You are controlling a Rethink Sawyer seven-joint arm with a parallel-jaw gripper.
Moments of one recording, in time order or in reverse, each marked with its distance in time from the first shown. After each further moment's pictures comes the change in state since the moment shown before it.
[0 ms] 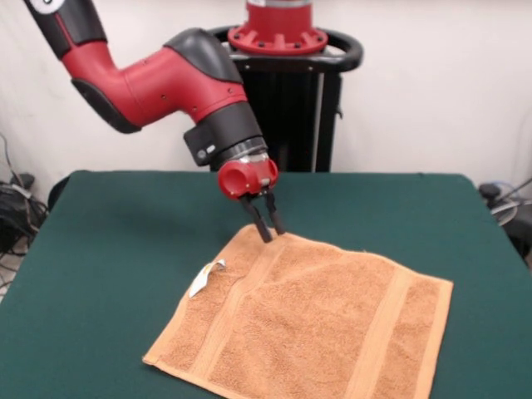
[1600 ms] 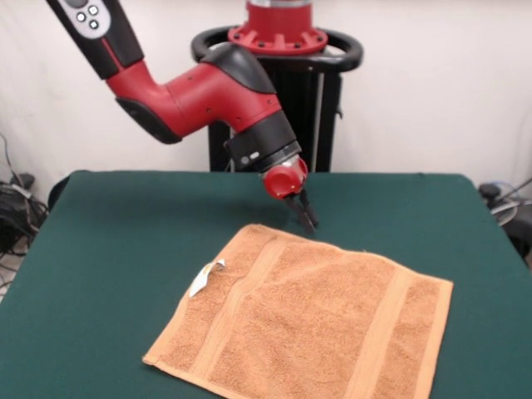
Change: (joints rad) arm 0.129 0.099 -0.158 -0.001 -0.108 -0.042 0.000
